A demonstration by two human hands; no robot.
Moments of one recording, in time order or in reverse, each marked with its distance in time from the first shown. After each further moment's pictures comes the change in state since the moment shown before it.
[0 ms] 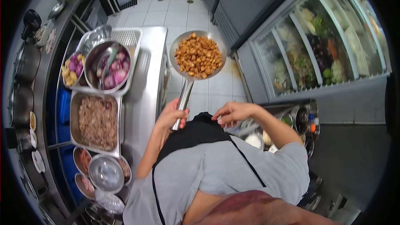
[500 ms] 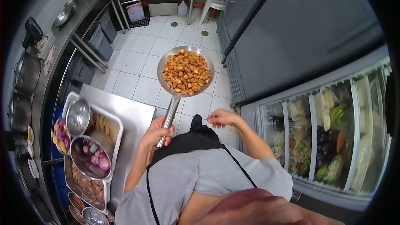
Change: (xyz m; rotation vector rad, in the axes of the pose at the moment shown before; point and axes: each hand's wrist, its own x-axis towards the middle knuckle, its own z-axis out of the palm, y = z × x) left_hand 0.237 0.221 -0.022 -0.126 0.101 0.138; right_hand 0.152 -0.037 -0.400 -0.148 0.212 0.052
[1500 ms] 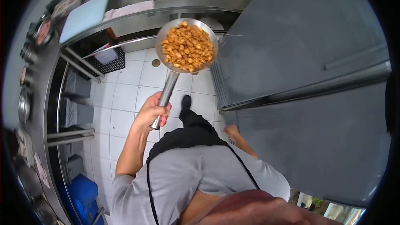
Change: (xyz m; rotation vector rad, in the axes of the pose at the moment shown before) left_hand 0.659 0.508 -0.011 0.113 -0.020 -0.022; right_hand 0.416 0.159 -0.498 -0.526 0.651 -0.307
